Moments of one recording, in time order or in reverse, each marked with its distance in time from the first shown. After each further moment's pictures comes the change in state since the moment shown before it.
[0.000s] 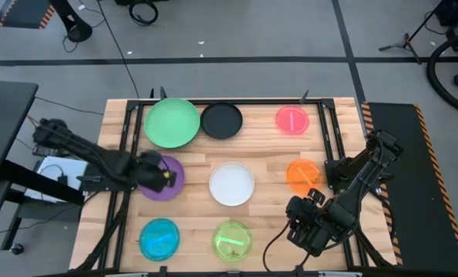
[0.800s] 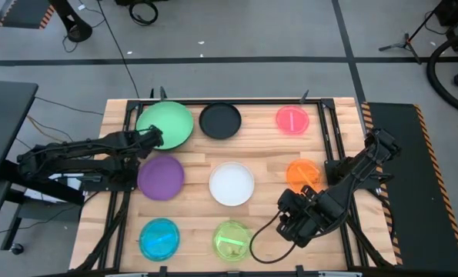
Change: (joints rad) left arm 0.792 -0.175 -0.277 0.138 -0.090 -0.317; right arm -0.097 0.001 0.000 0.067 -0.022 0.002
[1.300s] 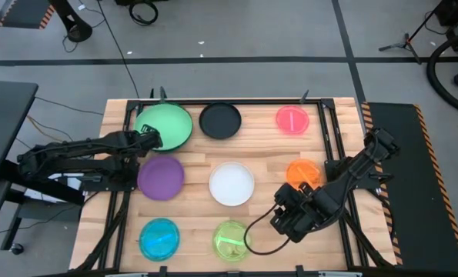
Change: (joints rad) left arm 0.001 0.010 0.009 -0.117 -0.023 -0.261; right arm -0.048 0.001 0.000 0.012 0.059 0.058
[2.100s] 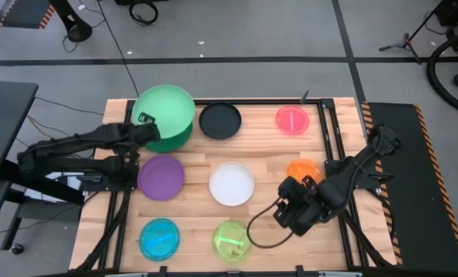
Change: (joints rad) left arm -0.064 -0.020 0.248 -0.148 -0.145 -0.006; right arm -0.010 -0.054 0.000 -0.054 0.031 -0.008
